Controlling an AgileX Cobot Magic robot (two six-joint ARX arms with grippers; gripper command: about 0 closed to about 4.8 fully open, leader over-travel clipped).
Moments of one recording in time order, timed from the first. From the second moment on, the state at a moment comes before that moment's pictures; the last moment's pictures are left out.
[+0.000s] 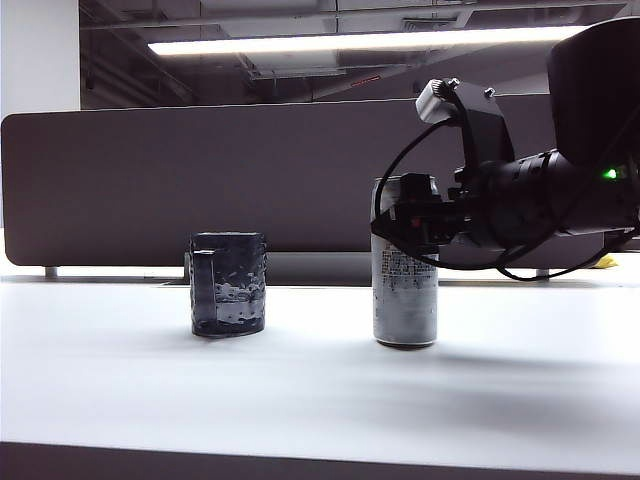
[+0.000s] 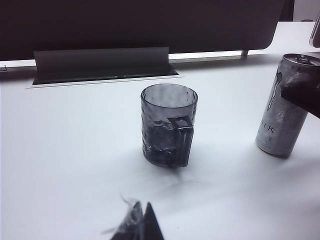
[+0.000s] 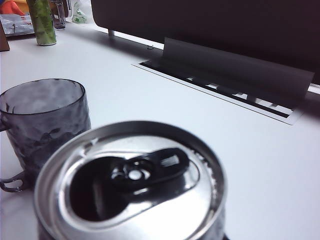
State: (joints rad) left arm -0.38 0.00 0.01 -0.05 0.04 0.00; right arm 0.48 1.76 0.51 1.18 -0.19 -0.05
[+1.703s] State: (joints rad) left arm -0.13 0.00 0.01 -0.06 0.04 0.00; right arm 0.48 0.53 0.51 0.46 0.07 -0.02
